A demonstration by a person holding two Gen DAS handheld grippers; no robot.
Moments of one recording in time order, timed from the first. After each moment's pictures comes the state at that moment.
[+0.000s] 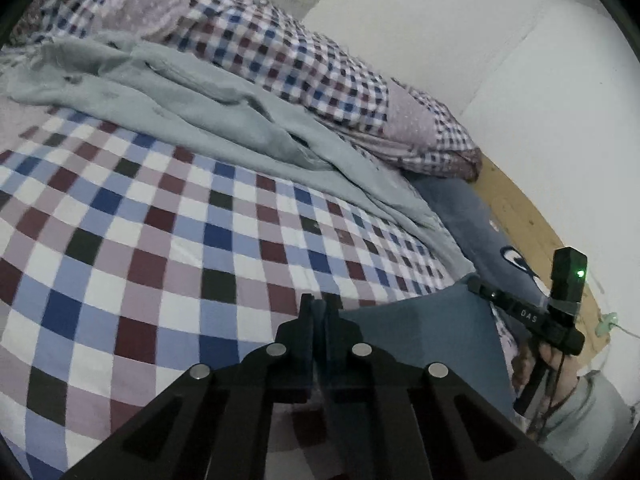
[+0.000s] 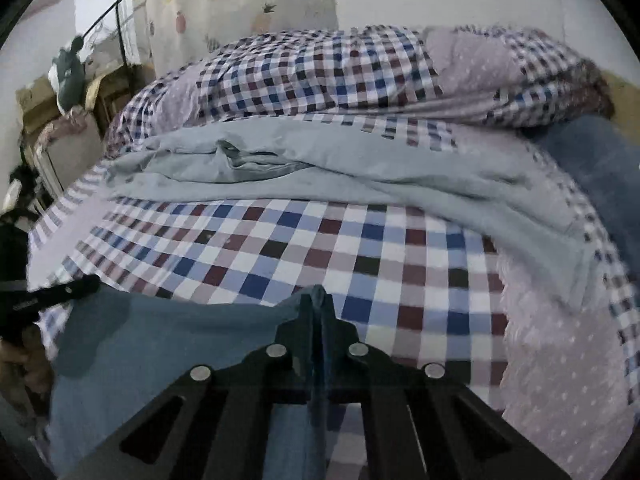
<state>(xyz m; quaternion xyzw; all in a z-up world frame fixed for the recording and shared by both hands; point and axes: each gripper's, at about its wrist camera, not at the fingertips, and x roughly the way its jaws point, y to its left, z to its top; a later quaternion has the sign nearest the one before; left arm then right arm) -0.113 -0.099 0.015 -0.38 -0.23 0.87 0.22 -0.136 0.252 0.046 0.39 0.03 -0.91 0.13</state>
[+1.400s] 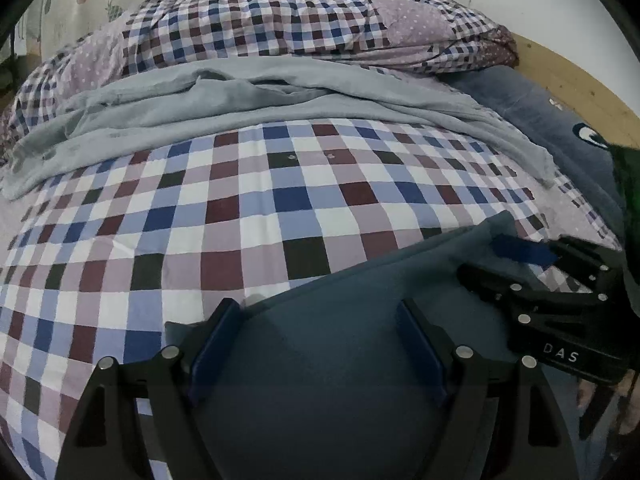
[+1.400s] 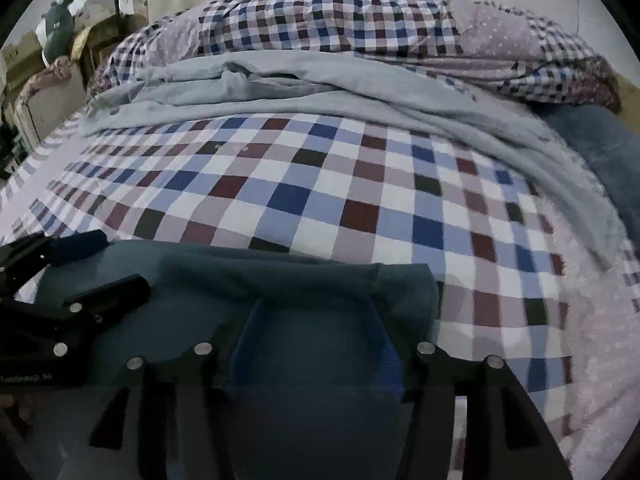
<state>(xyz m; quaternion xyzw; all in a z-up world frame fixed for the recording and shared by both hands) -0.107 0.027 -0.001 -0.43 0.01 0.89 0.14 -0.123 0.198 -0.009 0.44 0.08 -0.89 0.09</state>
